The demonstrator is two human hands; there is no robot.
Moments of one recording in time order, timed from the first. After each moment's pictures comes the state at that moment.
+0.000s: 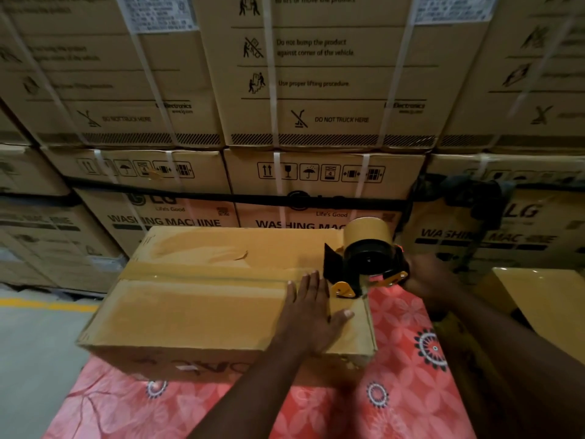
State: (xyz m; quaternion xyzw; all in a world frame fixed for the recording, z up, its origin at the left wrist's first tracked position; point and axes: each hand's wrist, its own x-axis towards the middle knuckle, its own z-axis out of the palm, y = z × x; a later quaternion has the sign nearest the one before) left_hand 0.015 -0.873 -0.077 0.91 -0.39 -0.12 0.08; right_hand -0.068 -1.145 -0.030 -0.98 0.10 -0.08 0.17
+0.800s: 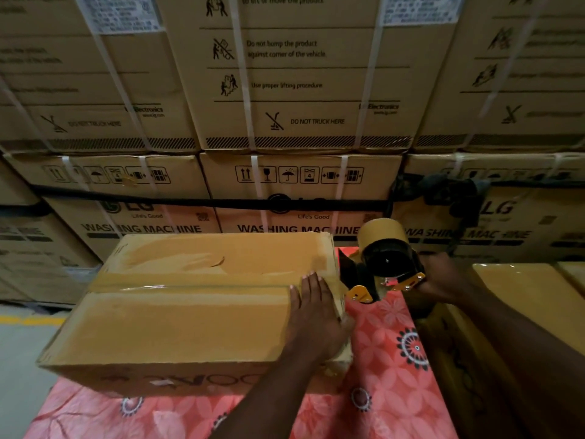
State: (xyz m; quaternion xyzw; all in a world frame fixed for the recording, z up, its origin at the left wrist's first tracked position) left_hand -0.011 -0.926 -0.078 0.92 -0.37 -0.10 0.08; right_hand -0.098 -1.222 -0.047 -0.98 0.14 -0.07 0.14
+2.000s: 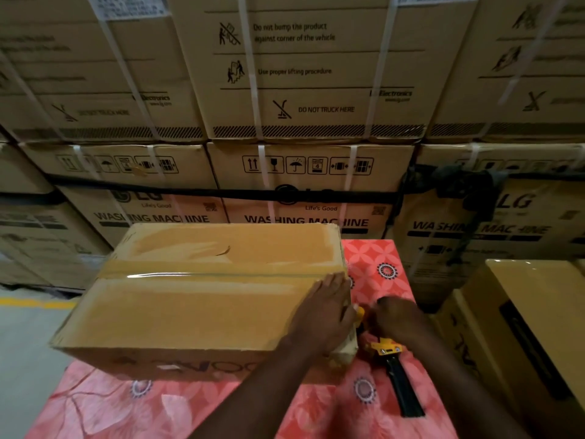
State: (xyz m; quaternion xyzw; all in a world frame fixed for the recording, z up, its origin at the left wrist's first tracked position) left_hand -0.009 -0.921 -0.076 0.86 -0.46 -0.07 0.19; right_hand -0.098 -1.098 -0.106 -0.92 0.30 0.05 0.24
